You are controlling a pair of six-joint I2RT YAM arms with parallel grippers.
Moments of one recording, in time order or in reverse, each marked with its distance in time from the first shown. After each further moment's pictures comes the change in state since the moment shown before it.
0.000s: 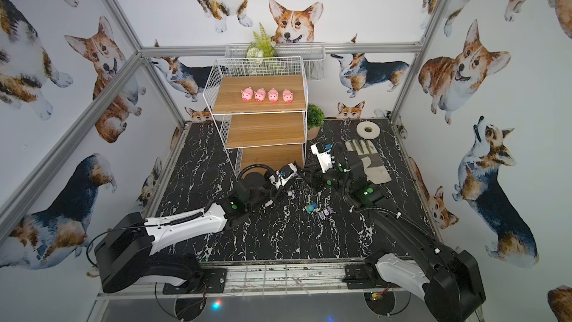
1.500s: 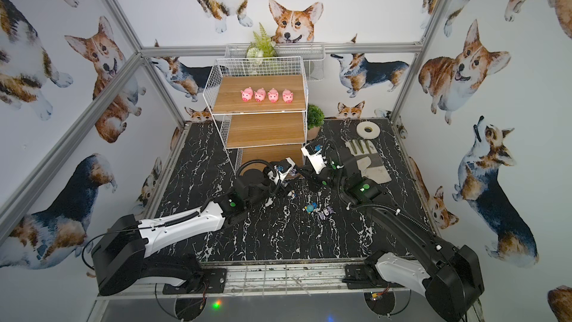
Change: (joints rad) left arm 0.000 -0.025 0.046 -0.058 -0.038 -0.050; right arm 0.068 0.044 0.099 -0.133 0.108 -0.184
